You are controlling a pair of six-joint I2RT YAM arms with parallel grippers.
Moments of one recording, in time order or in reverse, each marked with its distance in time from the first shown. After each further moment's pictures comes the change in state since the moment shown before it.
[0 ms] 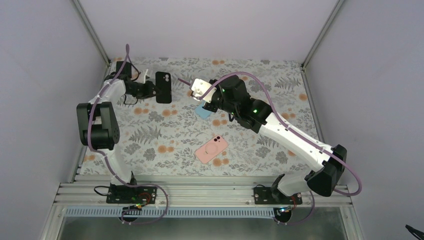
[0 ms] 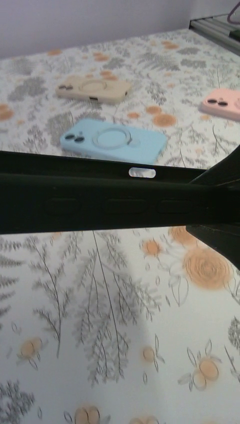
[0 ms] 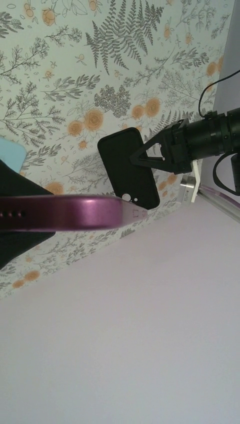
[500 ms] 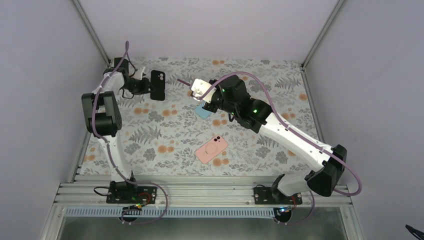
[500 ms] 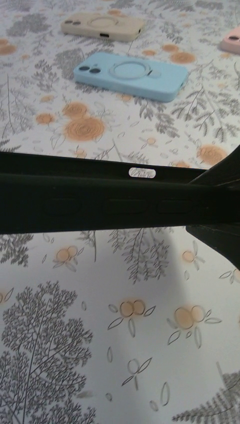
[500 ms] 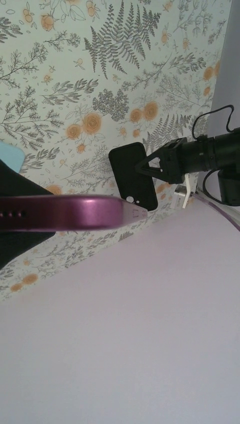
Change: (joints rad) left arm 0.068 0.249 0.253 -0.128 -0.076 0.142; right arm 0.000 0.000 0.000 0.000 -0.016 0.010
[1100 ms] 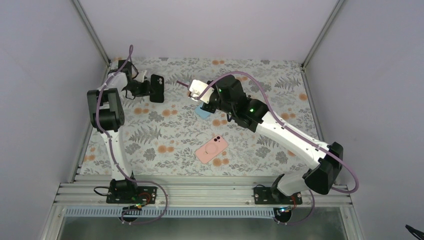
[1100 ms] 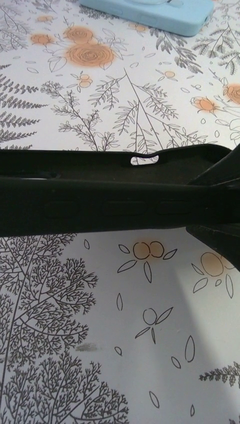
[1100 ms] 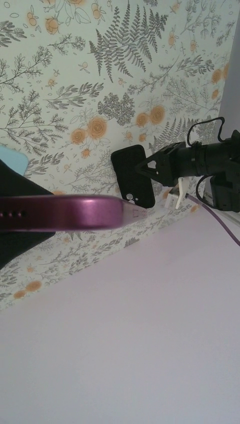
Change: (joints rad) left arm 0.000 0.158 0.104 -0.002 -0.108 0.006; right arm 0.000 0.028 0.000 -0.002 -0.003 0.007
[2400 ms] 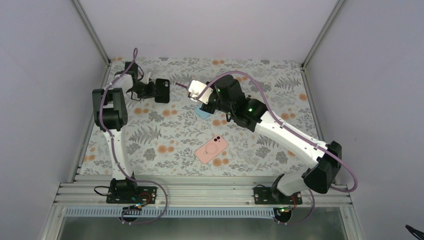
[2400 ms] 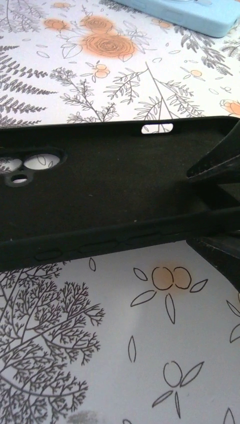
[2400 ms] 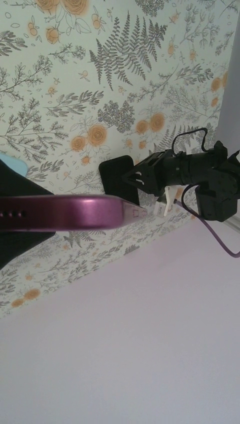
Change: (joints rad) left arm -0.050 0.033 -0.024 0.064 -0.023 -0.134; right arm 0.000 0.014 0.002 -0.006 -0.022 0.012
